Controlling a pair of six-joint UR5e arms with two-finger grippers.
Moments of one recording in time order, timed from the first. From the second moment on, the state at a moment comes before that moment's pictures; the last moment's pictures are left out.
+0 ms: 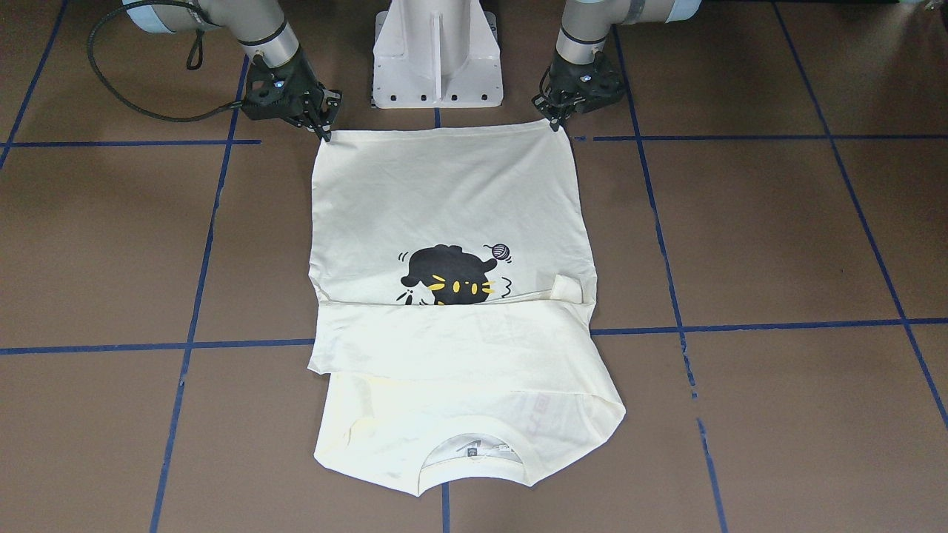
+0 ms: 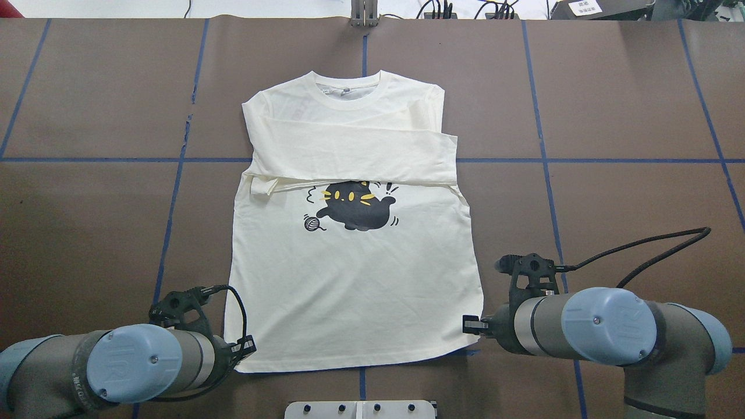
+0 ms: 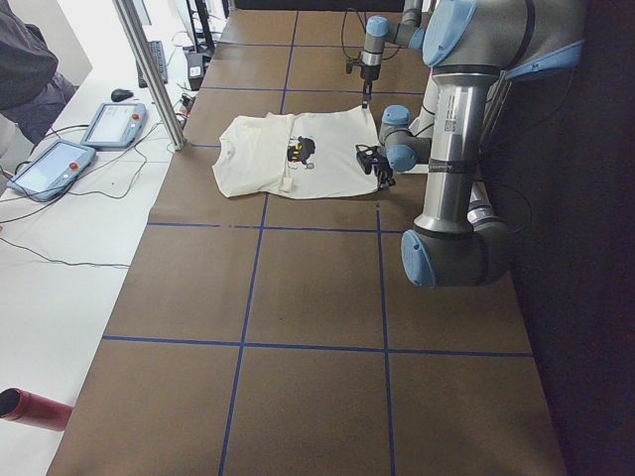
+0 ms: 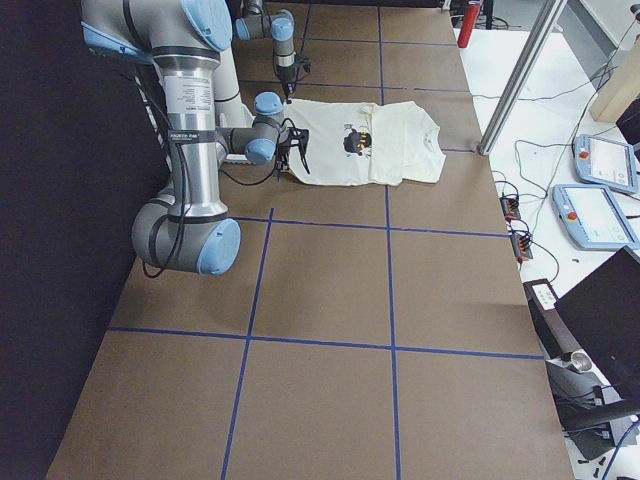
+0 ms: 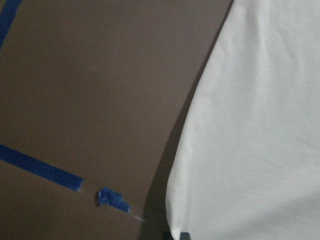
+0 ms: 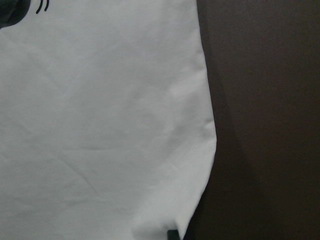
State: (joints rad) left arm -0.15 -1.73 -2.11 -1.71 -1.65 -1.87; right arm 0.25 -1.49 2.11 -1.22 1.71 1.52
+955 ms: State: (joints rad) left arm -0.04 -1.74 -2.45 -1.54 -1.66 -1.71; right arm 0.27 -1.71 2.42 -1.22 1.98 1.53
